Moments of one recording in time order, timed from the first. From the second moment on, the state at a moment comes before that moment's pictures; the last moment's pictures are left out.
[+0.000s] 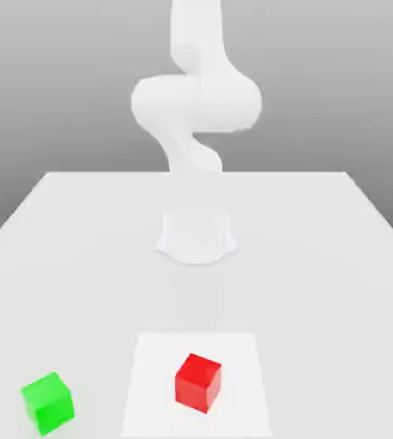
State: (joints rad) arm -0.02 -0.71 0.02 -2.33 0.00 2.34 0.85
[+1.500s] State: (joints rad) arm -0.20 0.14 -0.03 -2.51 0.01 2.65 1.23
